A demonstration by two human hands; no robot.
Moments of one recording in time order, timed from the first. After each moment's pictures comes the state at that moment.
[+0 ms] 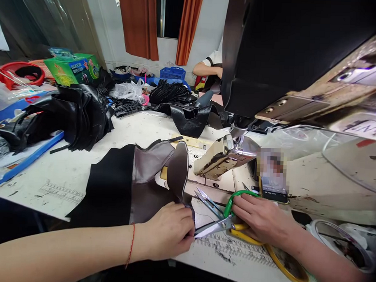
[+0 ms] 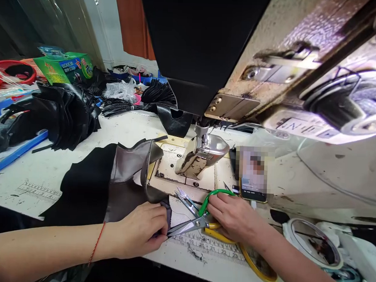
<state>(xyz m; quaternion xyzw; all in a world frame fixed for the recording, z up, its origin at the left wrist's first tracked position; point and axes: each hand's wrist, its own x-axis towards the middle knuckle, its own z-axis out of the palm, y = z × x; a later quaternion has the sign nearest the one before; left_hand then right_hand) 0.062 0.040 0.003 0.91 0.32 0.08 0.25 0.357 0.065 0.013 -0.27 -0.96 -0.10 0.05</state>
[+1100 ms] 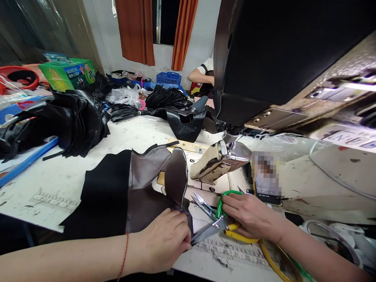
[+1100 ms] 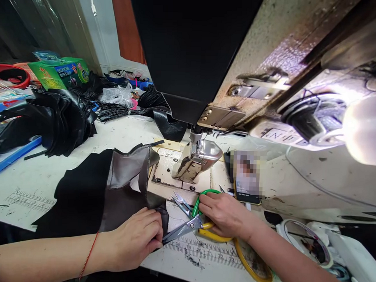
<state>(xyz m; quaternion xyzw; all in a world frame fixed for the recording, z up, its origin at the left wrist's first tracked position) 0.053 0.033 -0.002 0.91 0.30 0.12 0.25 0.344 0.082 0.021 -0.24 -0.97 -0.02 -0.01</state>
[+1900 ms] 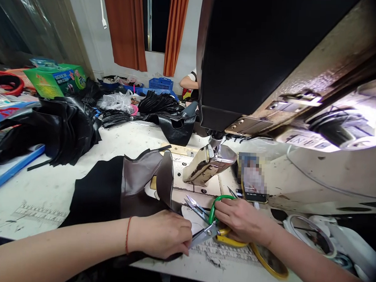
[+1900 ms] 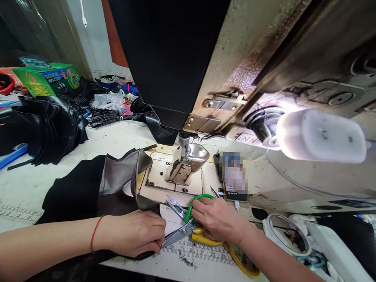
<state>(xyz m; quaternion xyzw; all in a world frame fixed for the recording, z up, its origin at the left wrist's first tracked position) 0.067 0.073 0.026 0.96 0.14 0.01 0.26 0.340 0.066 0.028 -0.26 -0.96 -0.07 -0.01</state>
